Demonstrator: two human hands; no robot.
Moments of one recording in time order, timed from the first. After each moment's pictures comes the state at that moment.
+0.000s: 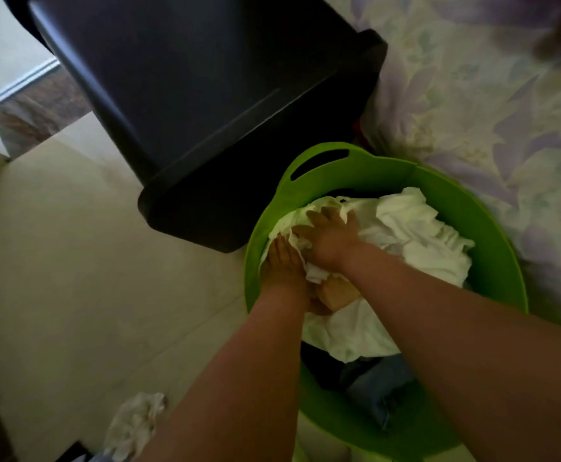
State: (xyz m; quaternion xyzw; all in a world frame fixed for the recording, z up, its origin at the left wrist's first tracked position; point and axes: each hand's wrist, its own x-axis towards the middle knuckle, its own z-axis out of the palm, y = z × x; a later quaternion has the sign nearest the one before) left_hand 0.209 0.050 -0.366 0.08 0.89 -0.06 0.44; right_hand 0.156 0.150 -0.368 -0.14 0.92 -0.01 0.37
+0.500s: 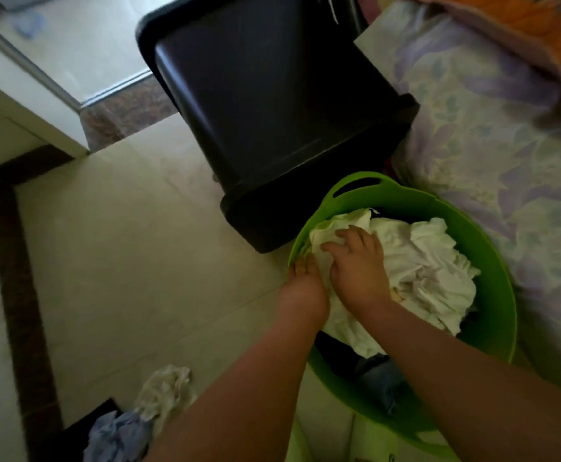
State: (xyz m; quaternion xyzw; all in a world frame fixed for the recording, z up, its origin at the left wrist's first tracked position) left_hand 0.256 0.027 -0.284 -0.06 0.93 0.16 0.34; right_hand 0.226 0.133 -0.290 -0.10 0.98 -0.15 0.10
